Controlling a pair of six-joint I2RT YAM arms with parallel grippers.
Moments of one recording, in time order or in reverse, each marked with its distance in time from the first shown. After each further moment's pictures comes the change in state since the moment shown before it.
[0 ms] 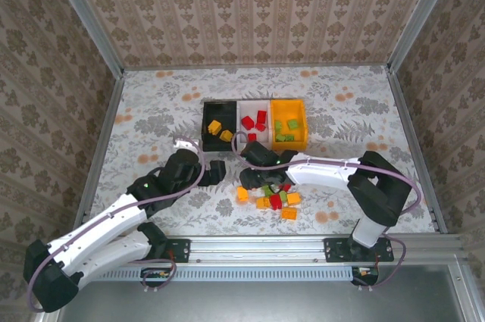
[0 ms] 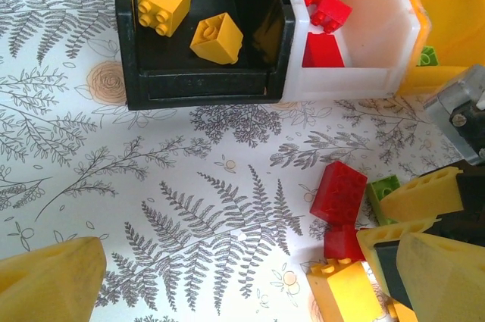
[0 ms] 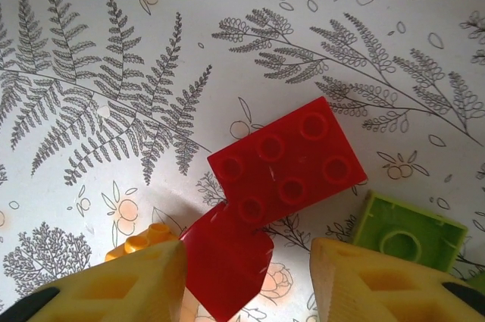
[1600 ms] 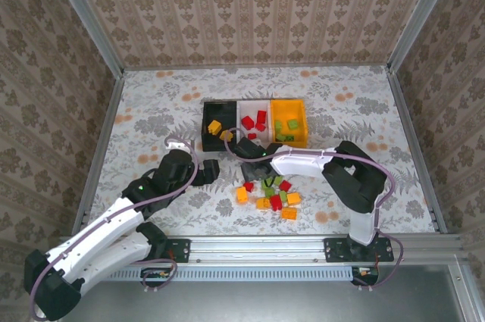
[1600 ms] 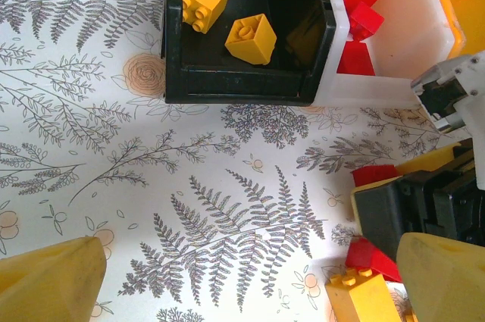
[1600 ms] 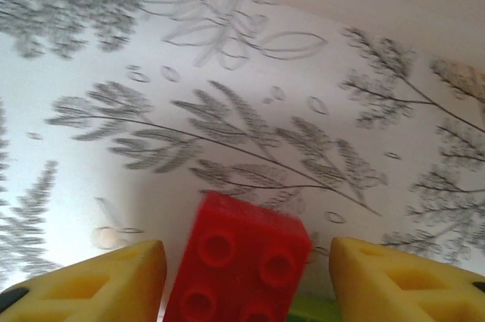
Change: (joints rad) left arm 0.072 -0.051 -0.028 -0.025 0.021 -0.011; right arm -0.039 0.182 0.145 -0.124 0.213 0.051
